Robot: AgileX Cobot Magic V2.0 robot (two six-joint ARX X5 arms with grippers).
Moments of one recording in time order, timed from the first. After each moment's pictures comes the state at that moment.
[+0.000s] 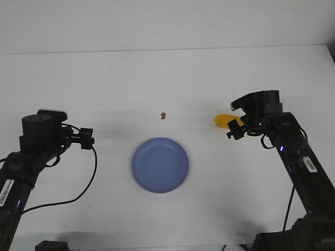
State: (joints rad) left arm -0.08 1.16 1.12 -0.53 0.16 0.02; right arm 0.02 1.53 1.29 -0.77 -0.11 -0.35
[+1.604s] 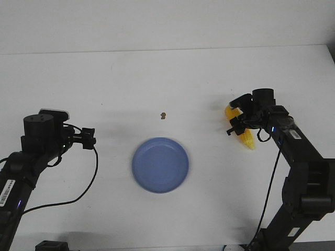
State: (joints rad) left arm -0.10 1.16 1.12 -0.52 0.16 0.00; right arm -0.06 1.80 1.32 -0.65 -0.26 -0.43
